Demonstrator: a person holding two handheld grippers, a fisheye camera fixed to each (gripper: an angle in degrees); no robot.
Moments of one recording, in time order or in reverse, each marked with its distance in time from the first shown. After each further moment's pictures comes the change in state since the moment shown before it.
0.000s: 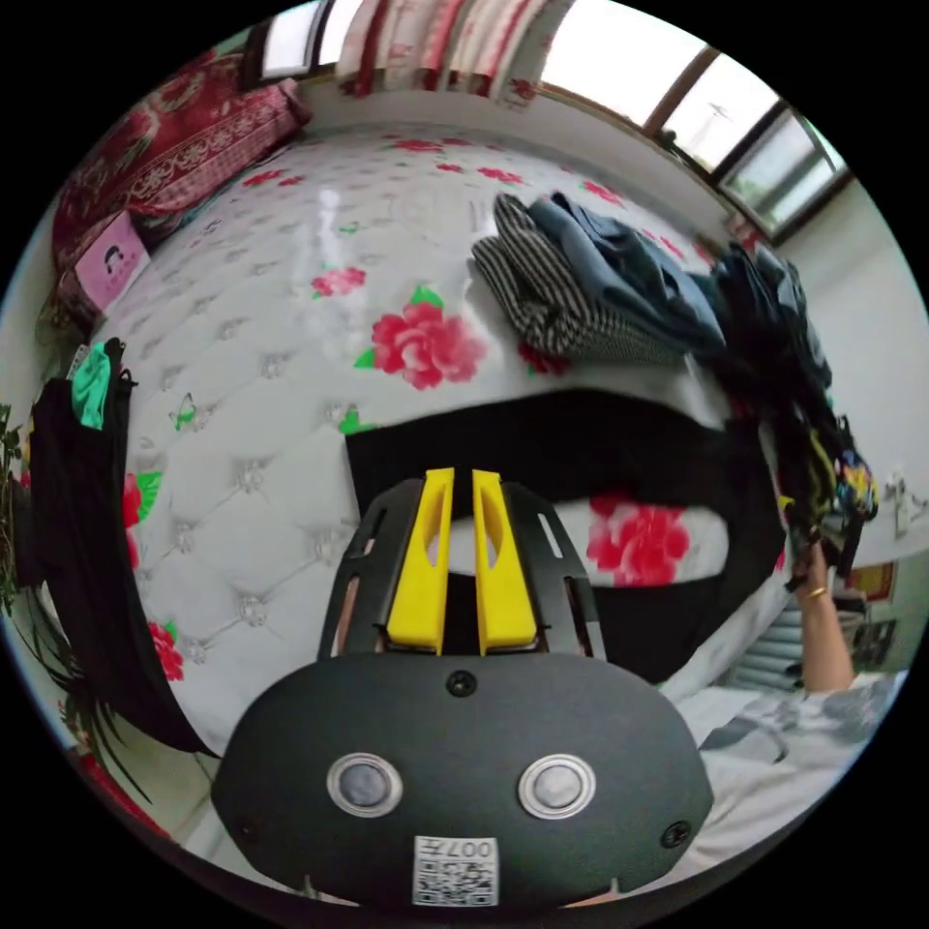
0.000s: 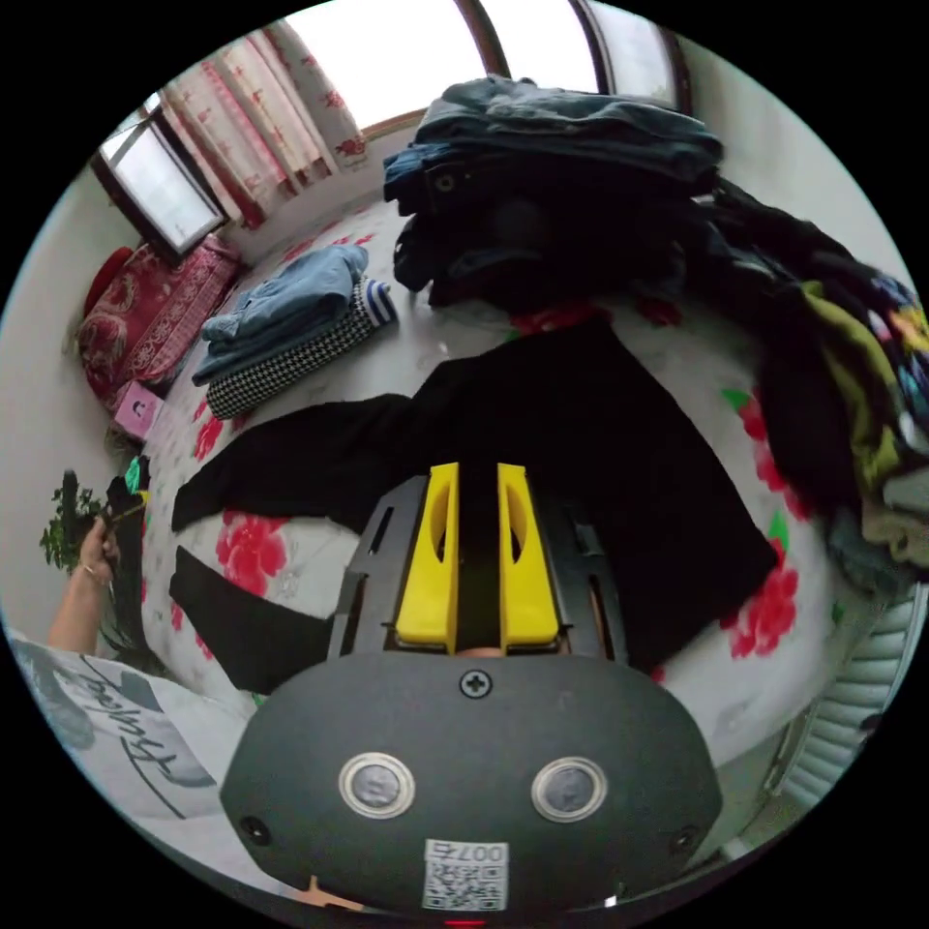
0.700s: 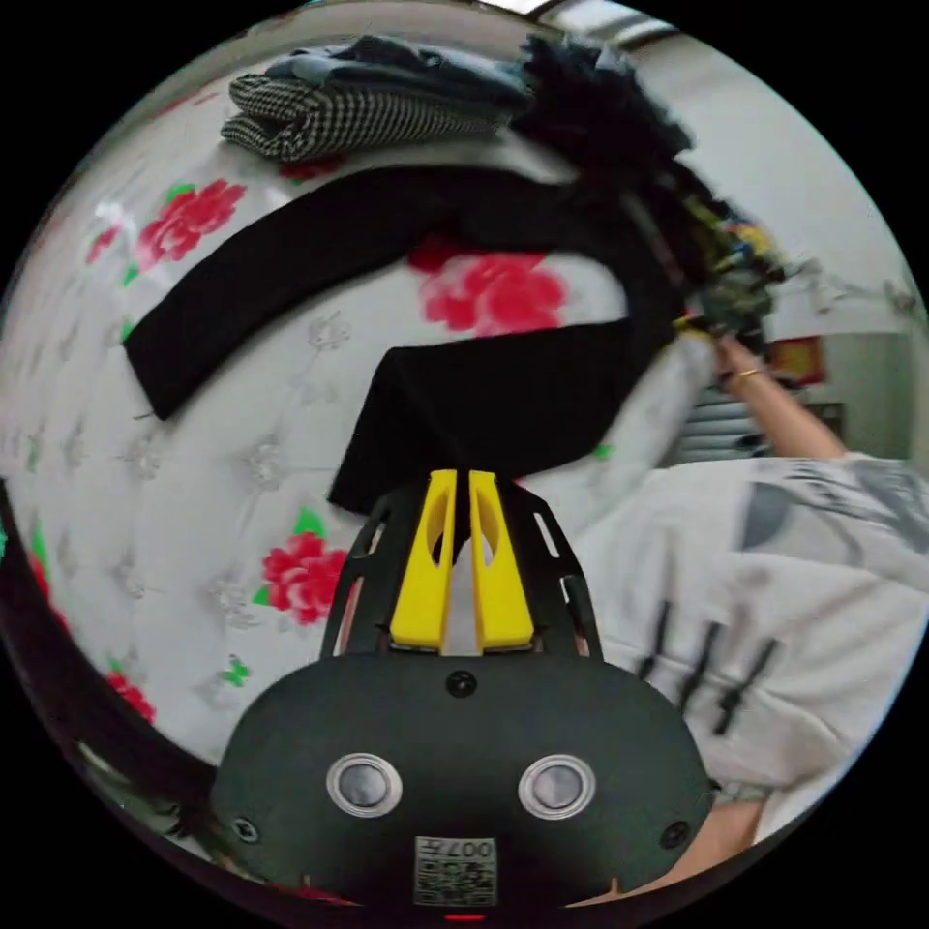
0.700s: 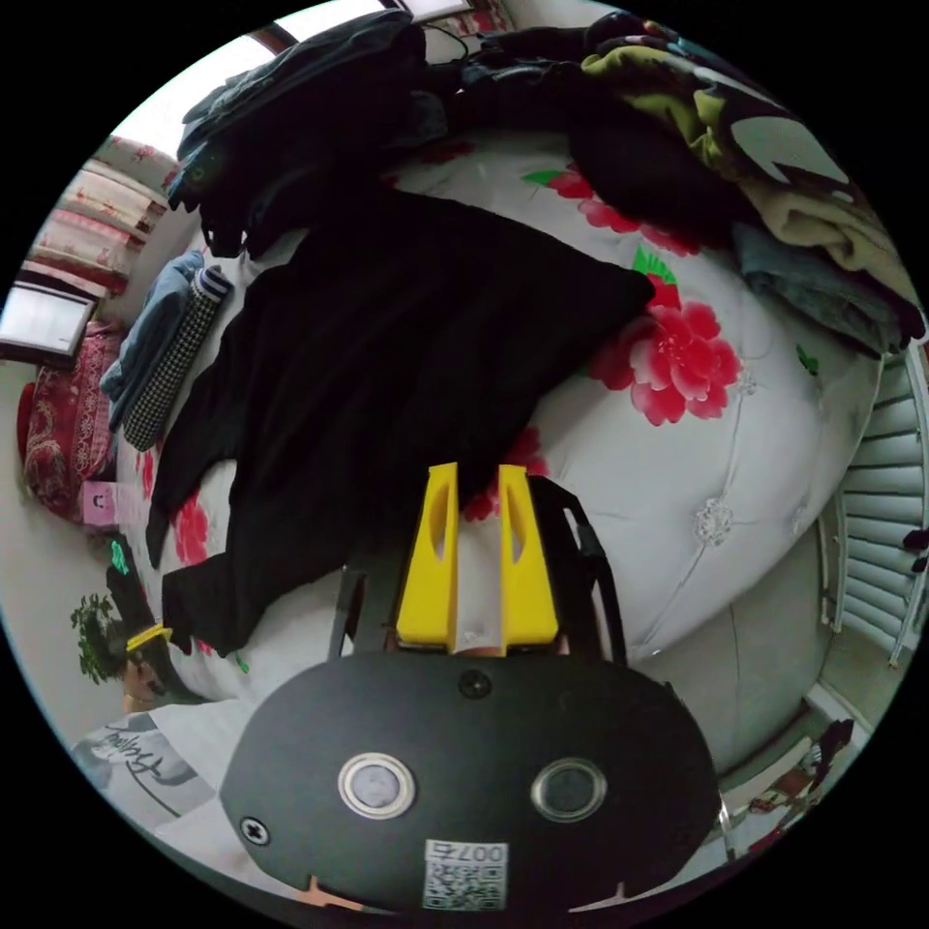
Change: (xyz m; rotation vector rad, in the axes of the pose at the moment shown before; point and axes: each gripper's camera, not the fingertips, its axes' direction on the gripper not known) left arm 0.029 0.081 0.011 -0.396 0.229 0.473; right arm 0.132 0.089 -0.047 -0.209 0.078 0.392
